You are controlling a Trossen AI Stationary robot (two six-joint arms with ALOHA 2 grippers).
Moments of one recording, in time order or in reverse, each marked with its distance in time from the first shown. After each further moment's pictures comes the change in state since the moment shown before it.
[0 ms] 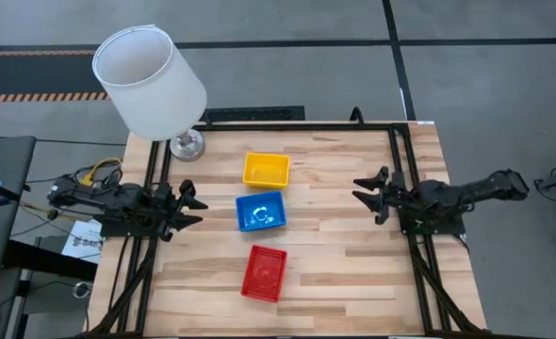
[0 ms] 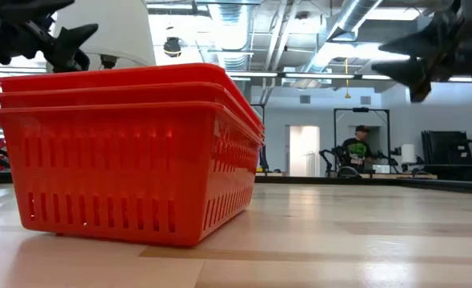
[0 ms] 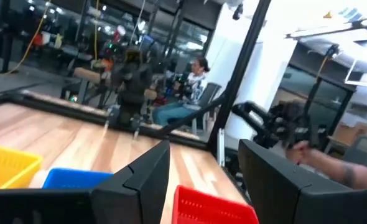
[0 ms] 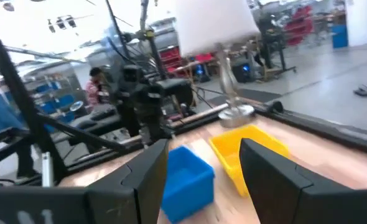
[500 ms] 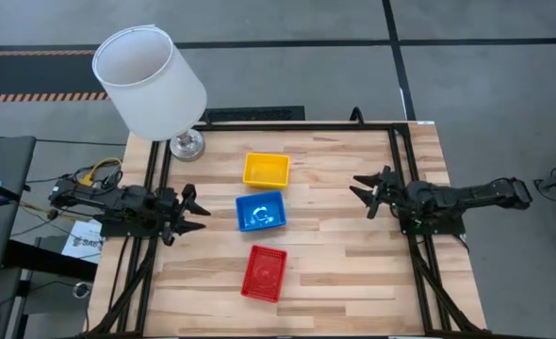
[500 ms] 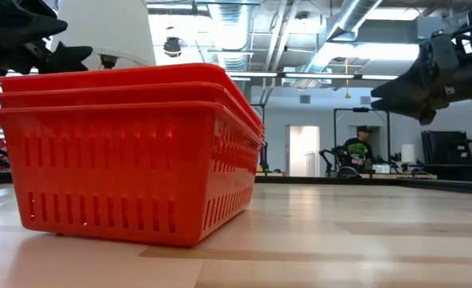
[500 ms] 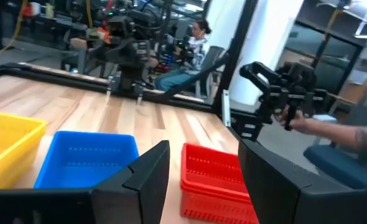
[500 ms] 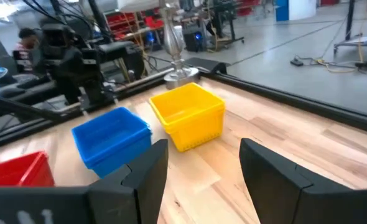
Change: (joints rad) left arm 0.000 -0.036 0.000 -0.185 0.046 0.057; right arm -0.118 -0.027 -0.040 -0.223 0.054 0.046
